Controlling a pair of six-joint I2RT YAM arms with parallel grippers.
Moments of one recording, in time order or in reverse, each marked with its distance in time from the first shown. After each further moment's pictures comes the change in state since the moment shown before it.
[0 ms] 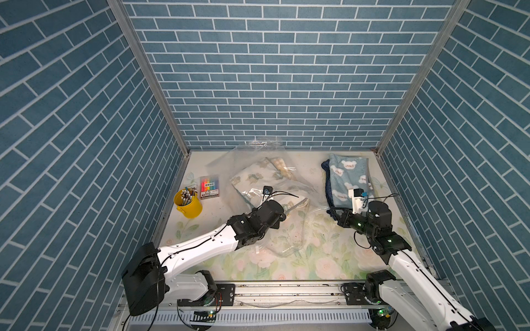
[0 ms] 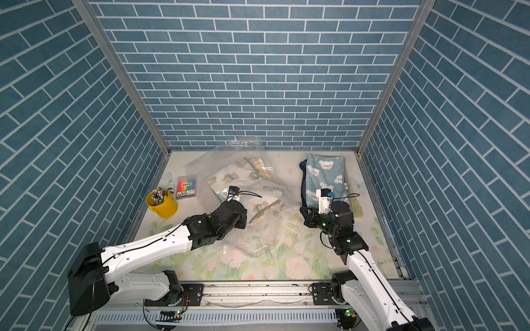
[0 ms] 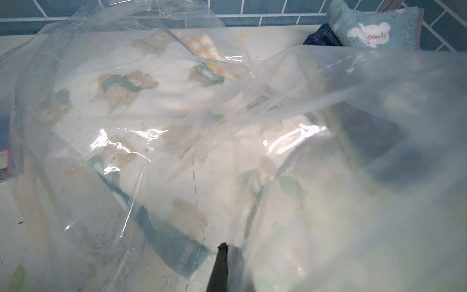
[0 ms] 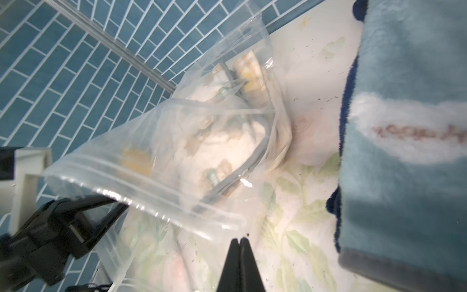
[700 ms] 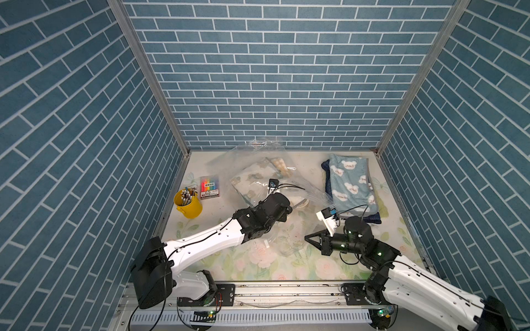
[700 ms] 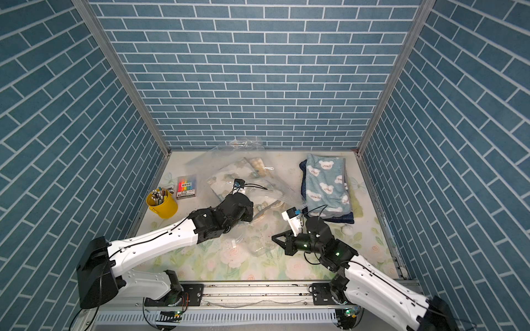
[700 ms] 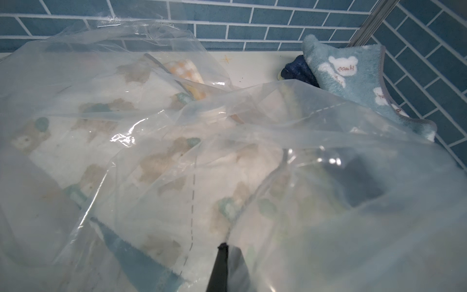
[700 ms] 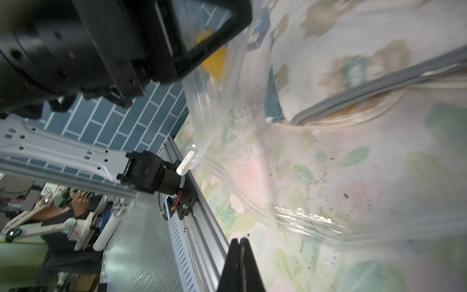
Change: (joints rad) left arm -0.001 0.087 0.137 0.020 0.011 -0.008; right arm 0.566 0.054 -0.055 0.089 0.015 0.052
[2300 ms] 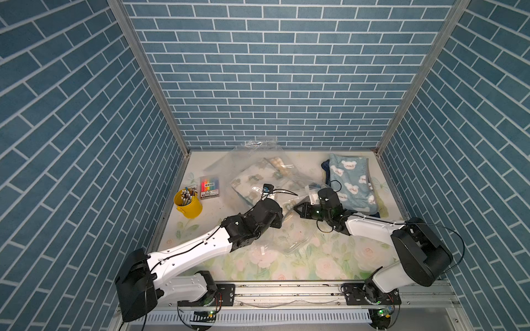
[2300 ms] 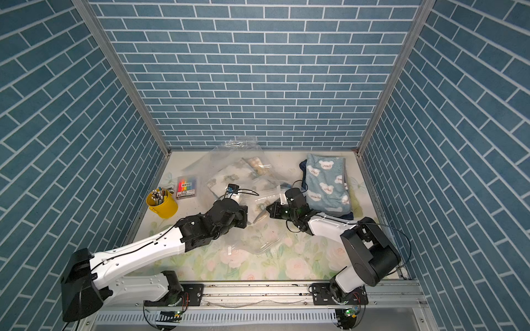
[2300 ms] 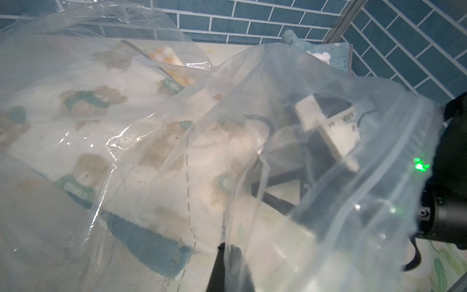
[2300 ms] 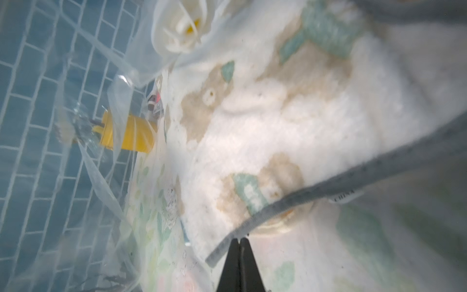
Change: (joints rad) left arm -0.001 -0.152 -0.130 0.029 0.098 -0.006; right arm -0.228 0.715 0.327 0.267 0.126 0.100
